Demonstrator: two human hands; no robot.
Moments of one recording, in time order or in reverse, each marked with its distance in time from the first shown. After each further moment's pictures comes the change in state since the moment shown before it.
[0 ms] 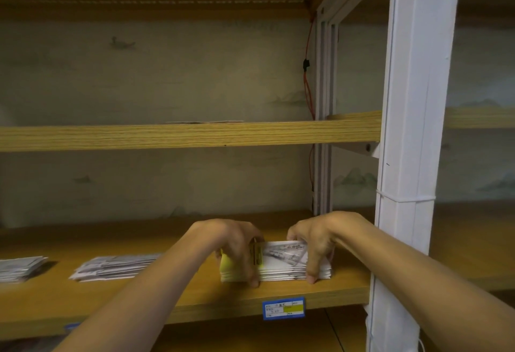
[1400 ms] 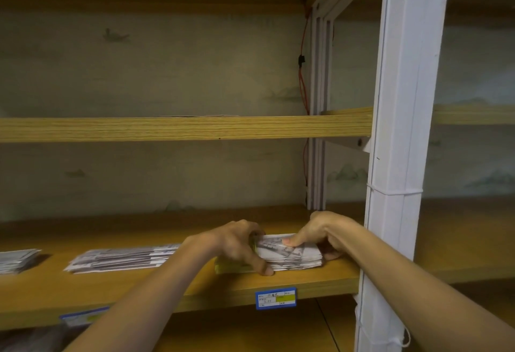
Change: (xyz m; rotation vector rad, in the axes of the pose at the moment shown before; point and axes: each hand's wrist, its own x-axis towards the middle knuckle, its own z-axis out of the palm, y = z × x) left_hand 0.010 0.000 0.027 -0.194 0.201 0.144; right_hand -0.003 0.011 0.020 0.727 0.260 0.307
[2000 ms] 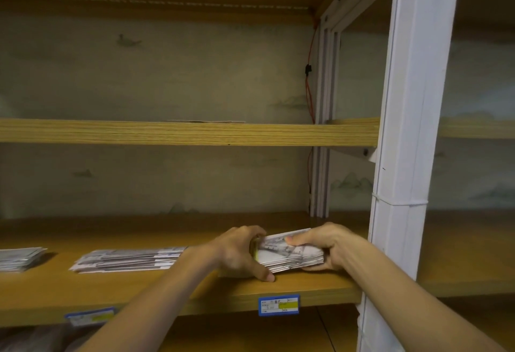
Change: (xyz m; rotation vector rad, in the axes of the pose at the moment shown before) left_hand -0.009 -0.008 0.008 -0.015 0.115 0.042; right_hand -0.015 0.007 0.010 0.599 -0.044 -0.043
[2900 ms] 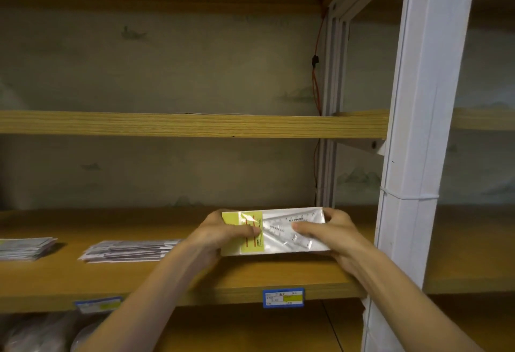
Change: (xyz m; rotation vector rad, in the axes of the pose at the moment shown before) left_hand -0.023 -0.016 -0.004 -1.099 0.336 -0.220; right_hand 0.005 0.018 -0.003 0.054 0.050 -0.400
